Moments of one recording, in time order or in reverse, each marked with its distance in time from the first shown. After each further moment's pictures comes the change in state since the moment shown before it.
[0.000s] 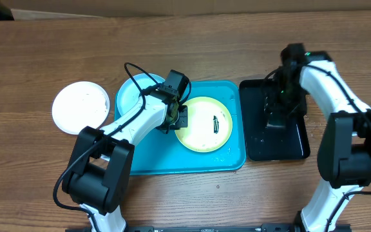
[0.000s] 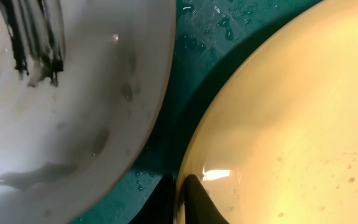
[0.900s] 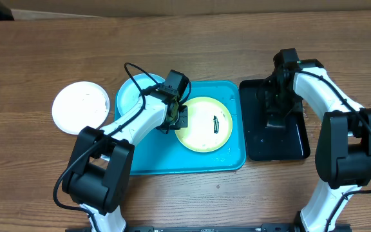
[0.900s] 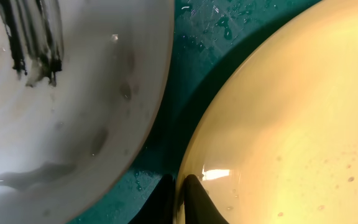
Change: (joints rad) left arm 0.000 0.000 0.000 0.000 0.003 0.000; right arm 0.018 0.000 -0.058 0.127 0.058 0.021
